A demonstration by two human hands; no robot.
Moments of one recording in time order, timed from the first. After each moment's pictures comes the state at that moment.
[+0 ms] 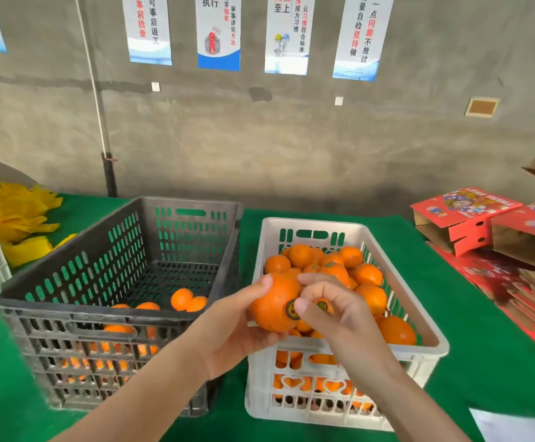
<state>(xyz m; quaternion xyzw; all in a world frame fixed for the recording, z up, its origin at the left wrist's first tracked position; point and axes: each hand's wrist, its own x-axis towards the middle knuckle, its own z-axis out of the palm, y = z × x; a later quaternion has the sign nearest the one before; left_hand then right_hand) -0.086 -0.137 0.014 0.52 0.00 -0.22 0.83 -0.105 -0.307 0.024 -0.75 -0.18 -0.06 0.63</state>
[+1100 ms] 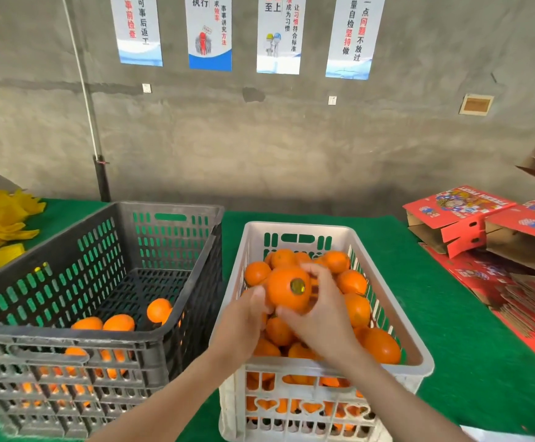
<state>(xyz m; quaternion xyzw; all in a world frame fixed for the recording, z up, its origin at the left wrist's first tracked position) -0.021 -0.200 -0.037 0.79 -0.04 0.01 0.61 -0.012 -0.345 -0.025 -0.84 -0.12 -0.17 0.51</state>
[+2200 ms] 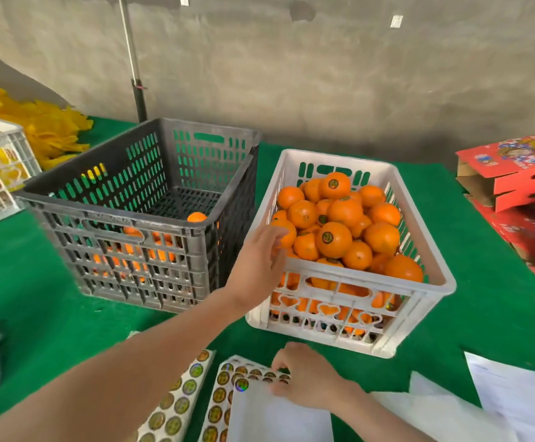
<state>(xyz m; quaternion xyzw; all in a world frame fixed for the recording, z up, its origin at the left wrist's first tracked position) -0.066 -0.185 -0.083 0.87 -0.13 0.25 0.40 -0.114 -0.335 -0.167 -0.92 -0.26 0.26 0.12</state>
